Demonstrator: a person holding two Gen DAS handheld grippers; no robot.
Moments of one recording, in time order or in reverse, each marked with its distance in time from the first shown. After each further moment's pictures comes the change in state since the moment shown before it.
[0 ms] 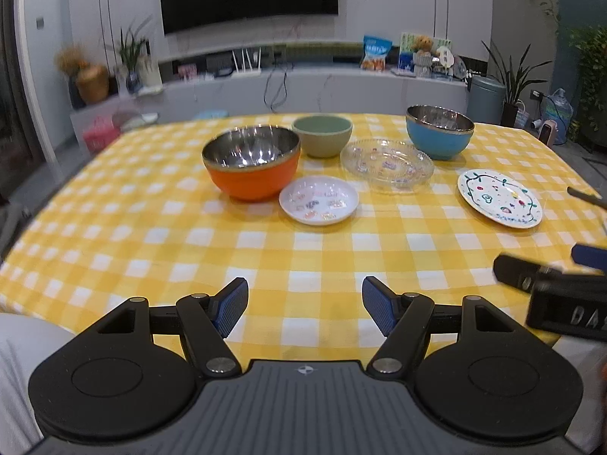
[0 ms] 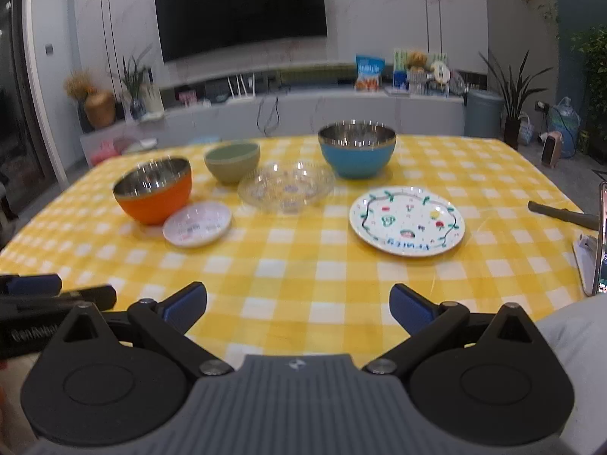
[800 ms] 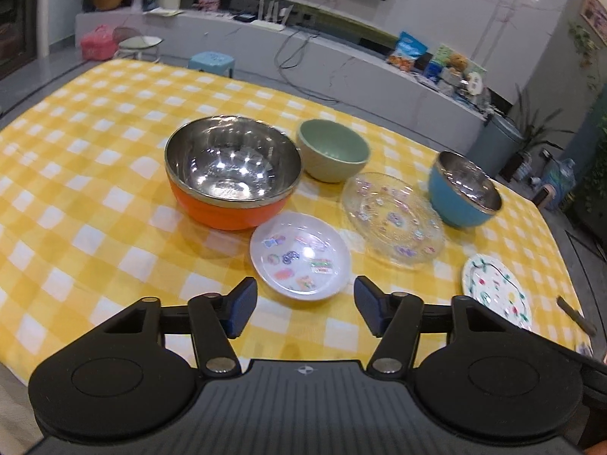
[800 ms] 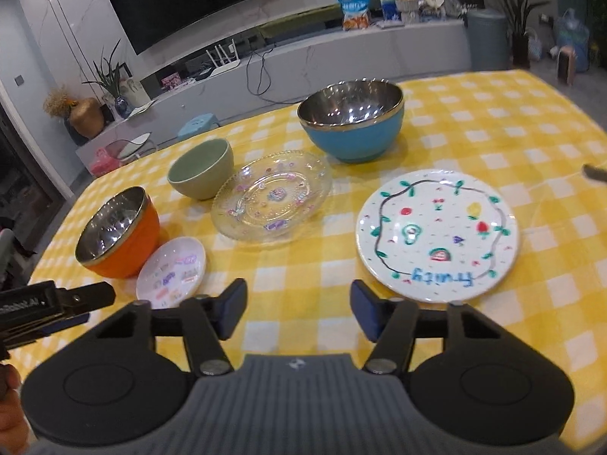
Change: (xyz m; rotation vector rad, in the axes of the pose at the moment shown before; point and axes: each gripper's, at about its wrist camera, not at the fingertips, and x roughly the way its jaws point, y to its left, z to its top) left arm 0.092 0.034 0.079 -0.333 0.123 -0.125; right arm 0.107 -0.042 0.071 0.212 0.167 0.101
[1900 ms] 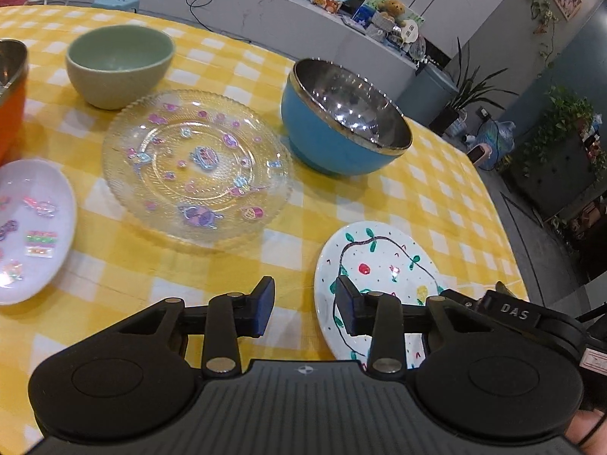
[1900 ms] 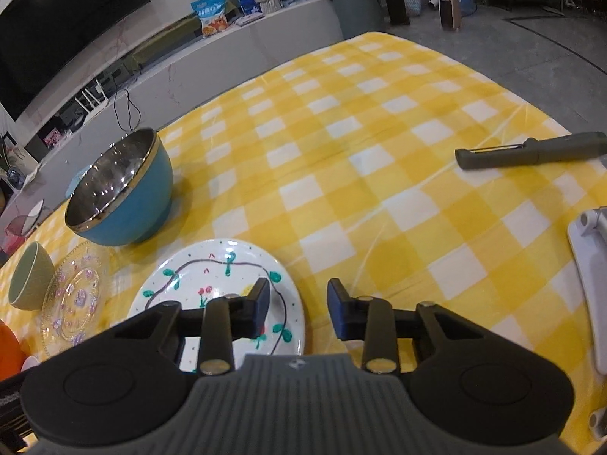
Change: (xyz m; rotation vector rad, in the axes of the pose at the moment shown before) left arm 0.123 -0.137 -0.013 0.025 0.174 -0.245; right arm 0.039 -0.154 0.056 0.285 -0.007 -0.263
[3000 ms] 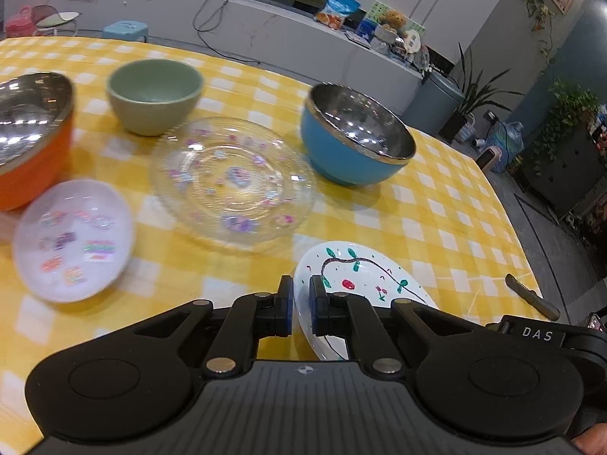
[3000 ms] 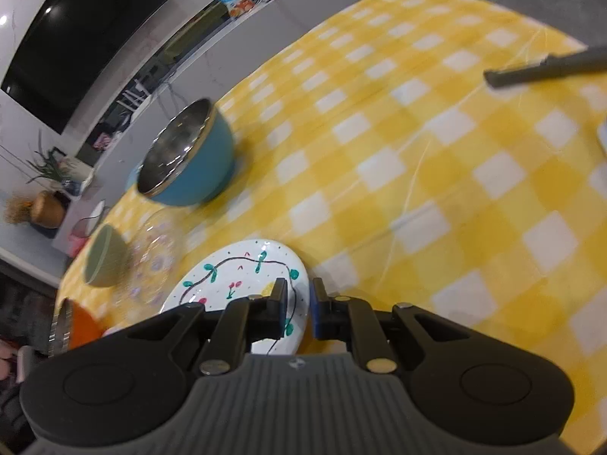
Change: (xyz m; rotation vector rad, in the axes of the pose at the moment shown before) left arm -0.045 0.008 -0.011 0.048 -0.073 0.059; right arm -0.027 -0.002 -0.031 0.128 0.128 0.238
